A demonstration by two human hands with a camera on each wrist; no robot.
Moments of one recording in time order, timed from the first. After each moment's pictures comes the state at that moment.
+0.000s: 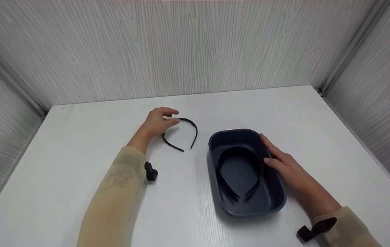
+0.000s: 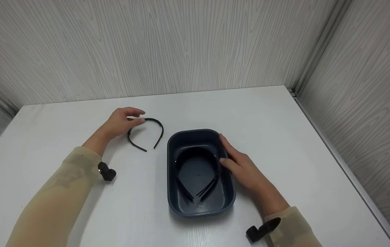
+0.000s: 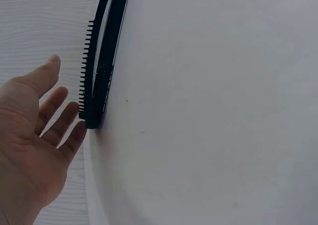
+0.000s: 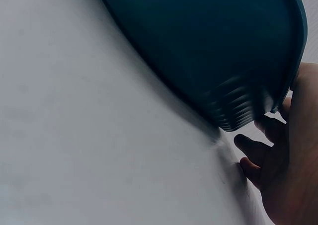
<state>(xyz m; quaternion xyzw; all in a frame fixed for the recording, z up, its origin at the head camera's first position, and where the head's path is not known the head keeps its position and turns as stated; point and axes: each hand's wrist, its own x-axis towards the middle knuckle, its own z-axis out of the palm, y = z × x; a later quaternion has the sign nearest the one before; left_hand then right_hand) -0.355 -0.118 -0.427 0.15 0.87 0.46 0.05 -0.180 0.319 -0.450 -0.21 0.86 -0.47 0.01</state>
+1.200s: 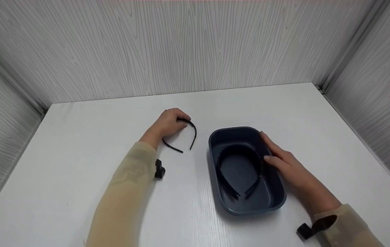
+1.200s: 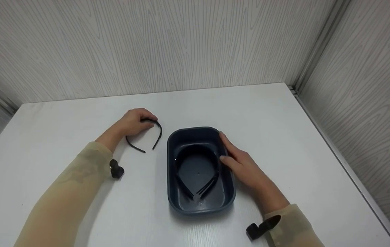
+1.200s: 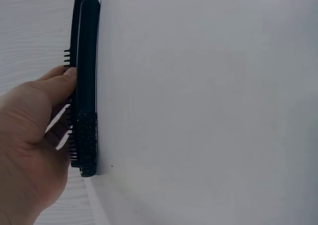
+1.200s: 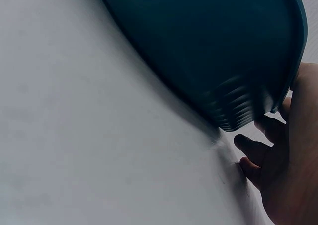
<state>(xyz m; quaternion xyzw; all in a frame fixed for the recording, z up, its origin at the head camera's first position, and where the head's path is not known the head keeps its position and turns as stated) -0.364 -0.092 -0.432 0.22 0.92 0.34 0.05 -0.188 0.317 -0.447 -0.23 0.85 -0.48 0.02</state>
